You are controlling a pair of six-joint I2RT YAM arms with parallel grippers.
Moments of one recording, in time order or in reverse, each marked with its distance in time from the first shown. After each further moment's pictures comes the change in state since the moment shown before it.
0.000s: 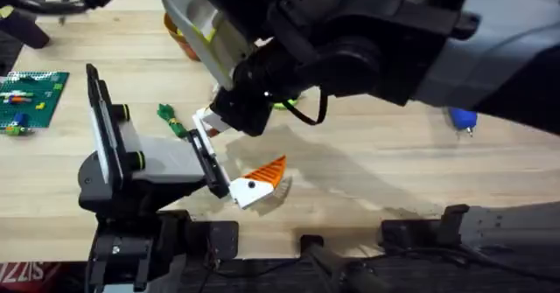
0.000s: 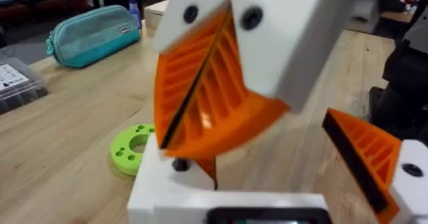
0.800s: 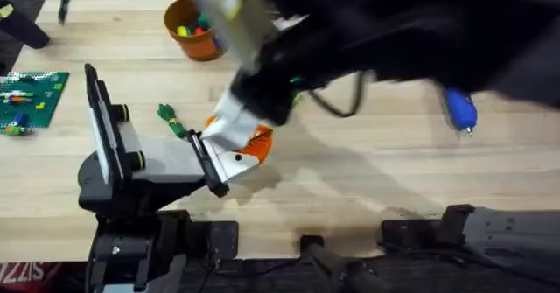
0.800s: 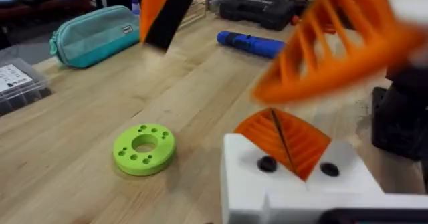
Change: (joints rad) left arm 0.002 0.000 0.000 0.001 -0.007 0.003; right arm -0.041 -0.093 0.005 -0.078 0.044 0.010
